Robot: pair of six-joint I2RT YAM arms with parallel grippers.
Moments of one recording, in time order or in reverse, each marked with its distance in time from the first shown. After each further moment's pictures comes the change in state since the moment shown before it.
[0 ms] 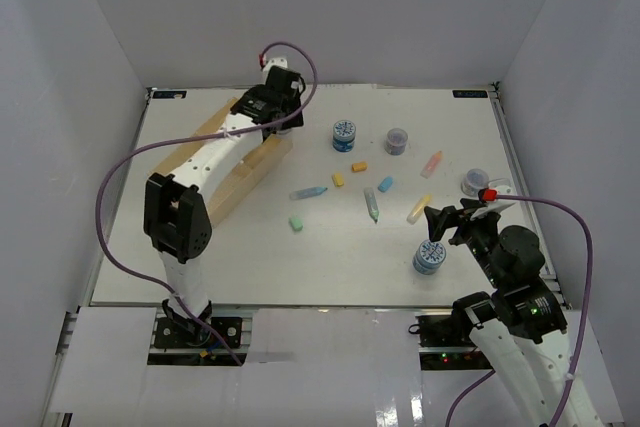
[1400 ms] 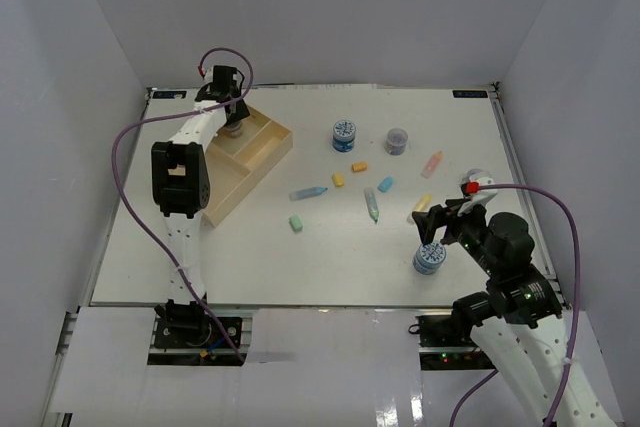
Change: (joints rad) left arm 0.410 0.429 0.264 0.122 0.117 -0.029; right arm 0.000 0.107 0.014 -0.008 -0.134 -0.022
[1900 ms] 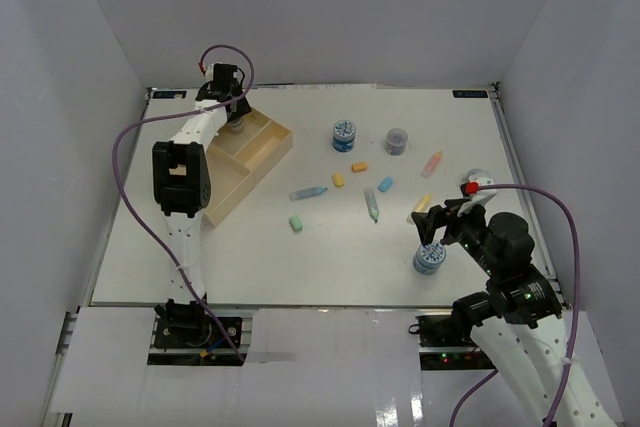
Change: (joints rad) left arm 0.000 0.013 0.020 0.039 0.003 0.006; right arm 0.000 0.004 0.000 0.000 -0.009 0.000
